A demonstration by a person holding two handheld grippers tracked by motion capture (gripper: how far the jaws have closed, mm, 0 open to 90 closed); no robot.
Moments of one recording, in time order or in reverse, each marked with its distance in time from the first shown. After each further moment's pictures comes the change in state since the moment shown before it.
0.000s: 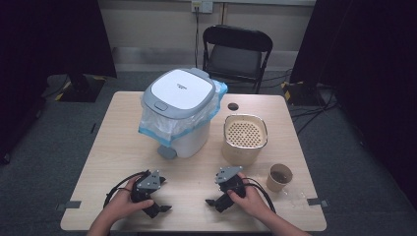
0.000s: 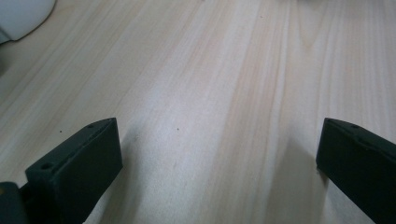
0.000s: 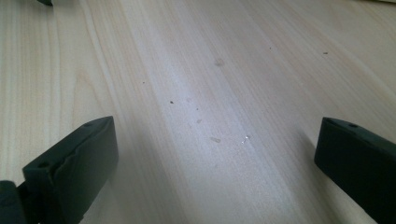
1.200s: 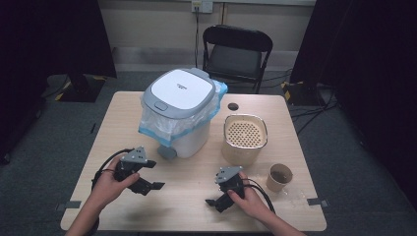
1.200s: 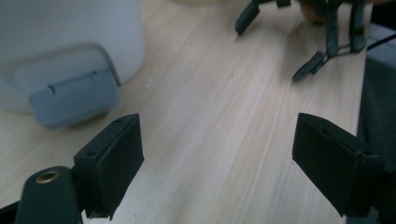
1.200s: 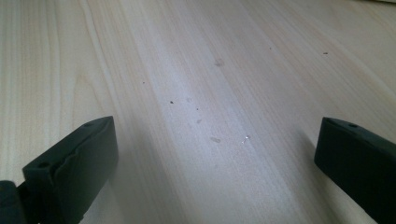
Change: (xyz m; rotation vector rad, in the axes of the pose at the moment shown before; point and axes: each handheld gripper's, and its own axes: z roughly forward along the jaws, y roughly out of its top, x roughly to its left) left arm 0.022 0.056 -0.083 -0.054 0.043 -0.173; right arm 0.000 0.000 0.000 0.001 -0.001 0.003
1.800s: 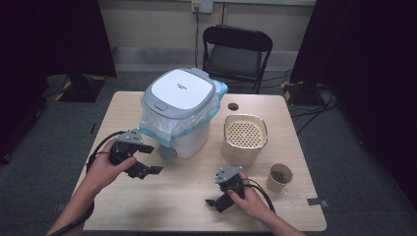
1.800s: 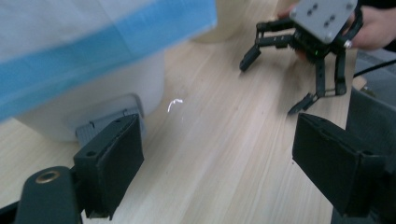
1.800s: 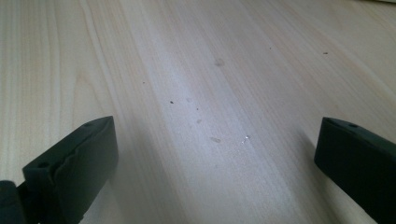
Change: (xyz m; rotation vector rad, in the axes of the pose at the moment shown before) left arm 0.012 0.041 -0.024 -0.025 0.000 -0.016; right arm 0.000 0.000 0.000 0.000 -0.002 0.003
